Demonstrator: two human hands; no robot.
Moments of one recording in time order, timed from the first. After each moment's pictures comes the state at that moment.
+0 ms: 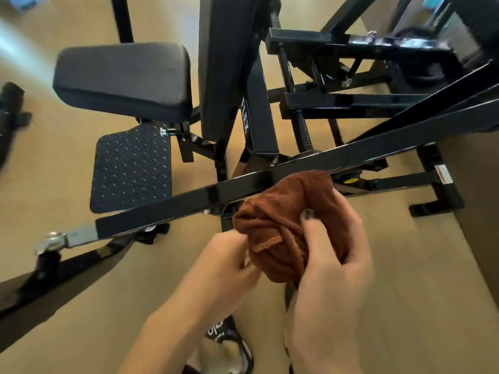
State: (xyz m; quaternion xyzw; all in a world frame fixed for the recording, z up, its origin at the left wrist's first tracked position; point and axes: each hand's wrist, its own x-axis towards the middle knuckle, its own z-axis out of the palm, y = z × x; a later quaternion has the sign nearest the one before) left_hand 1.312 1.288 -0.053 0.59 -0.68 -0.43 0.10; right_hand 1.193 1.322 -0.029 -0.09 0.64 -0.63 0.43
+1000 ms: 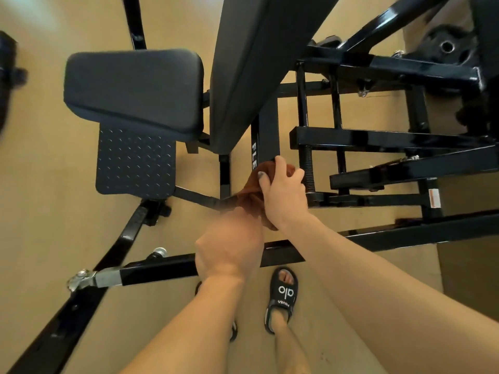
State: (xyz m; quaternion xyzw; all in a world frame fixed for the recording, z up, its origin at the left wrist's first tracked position) left_hand 1.269 1.181 -0.042 0.79 -0.58 -0.20 0.02; right_hand 1.172 1.094 -0.080 -0.52 0.76 -0.04 0.38
